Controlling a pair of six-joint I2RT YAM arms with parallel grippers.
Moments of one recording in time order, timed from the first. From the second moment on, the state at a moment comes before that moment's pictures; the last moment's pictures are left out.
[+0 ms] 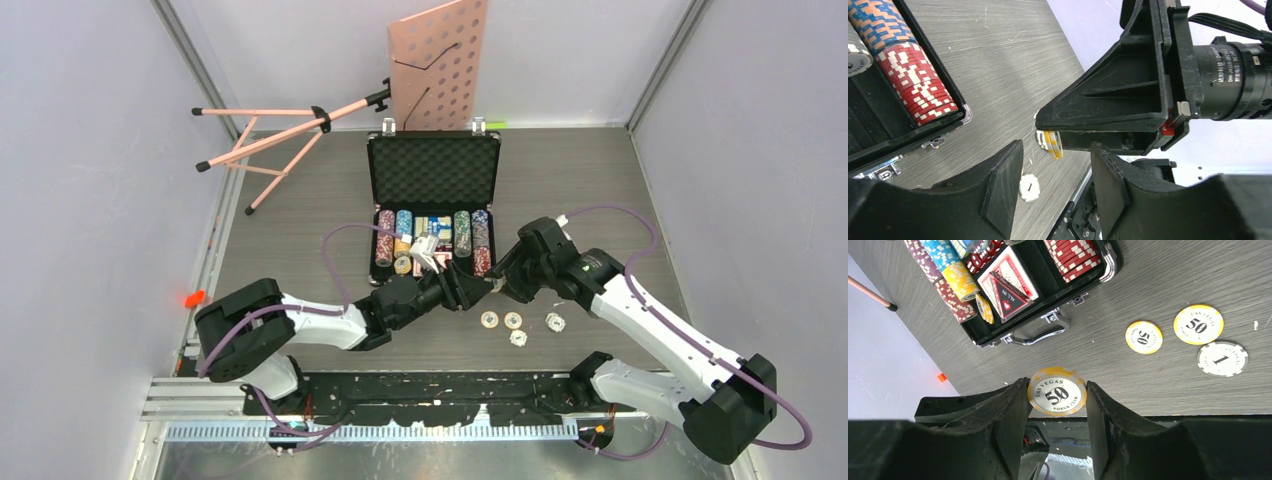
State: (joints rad) left arm -1.10 1.53 0.54 0.95 -0.14 -0.87; right arm 0.61 1.02 0.85 -0.76 0.04 1.32
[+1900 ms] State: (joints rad) left arm -0.84 1.47 0.85 -0.23 -0.31 0.35; right arm 0.59 0.73 0.86 -0.91 0.33 1.02
